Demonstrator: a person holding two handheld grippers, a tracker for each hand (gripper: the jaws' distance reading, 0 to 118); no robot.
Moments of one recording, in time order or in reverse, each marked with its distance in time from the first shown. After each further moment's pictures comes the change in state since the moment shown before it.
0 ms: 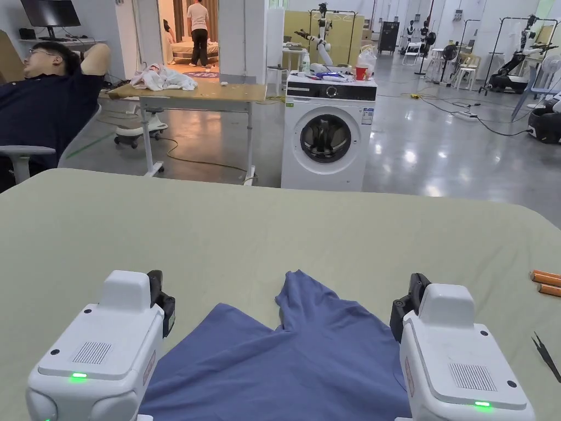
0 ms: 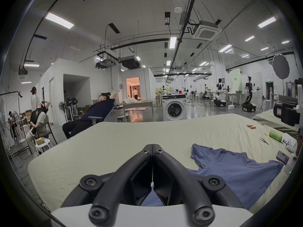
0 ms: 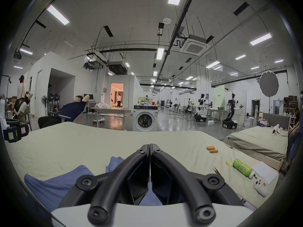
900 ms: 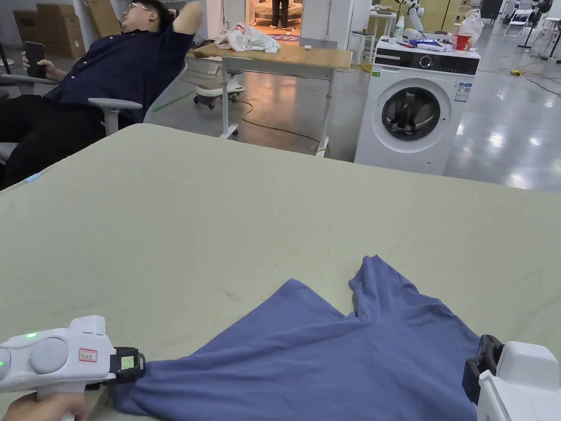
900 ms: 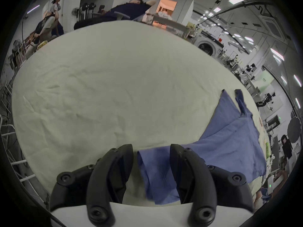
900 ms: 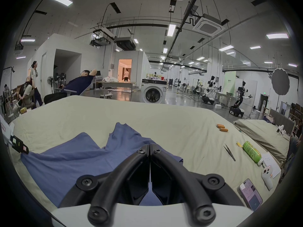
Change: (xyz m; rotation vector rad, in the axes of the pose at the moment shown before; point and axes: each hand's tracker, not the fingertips) left arm -0.174 -0.142 -0.065 -0.837 0.031 0.453; right arm -0.013 -0.065 -0.030 -0.248 0.081 0.069
